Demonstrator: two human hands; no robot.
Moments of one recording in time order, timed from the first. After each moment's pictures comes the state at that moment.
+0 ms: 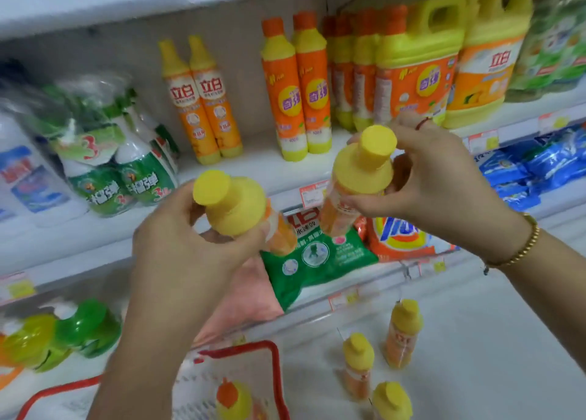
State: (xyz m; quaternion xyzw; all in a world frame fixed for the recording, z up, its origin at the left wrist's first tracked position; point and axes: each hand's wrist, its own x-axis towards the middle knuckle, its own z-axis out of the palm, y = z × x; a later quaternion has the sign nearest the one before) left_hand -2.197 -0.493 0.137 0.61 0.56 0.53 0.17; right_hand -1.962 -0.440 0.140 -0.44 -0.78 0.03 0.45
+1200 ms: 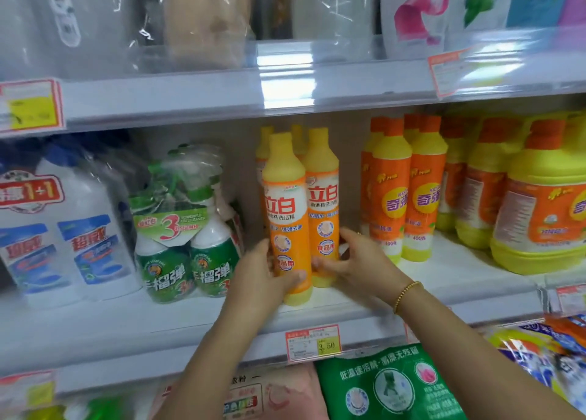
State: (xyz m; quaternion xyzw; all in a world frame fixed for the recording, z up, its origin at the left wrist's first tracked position) left_hand -2.291 -0.303 0.113 0.59 0.62 0.44 0.26; right_hand -2.122 -0.232 0.100 -0.46 -0.76 0.29 0.36
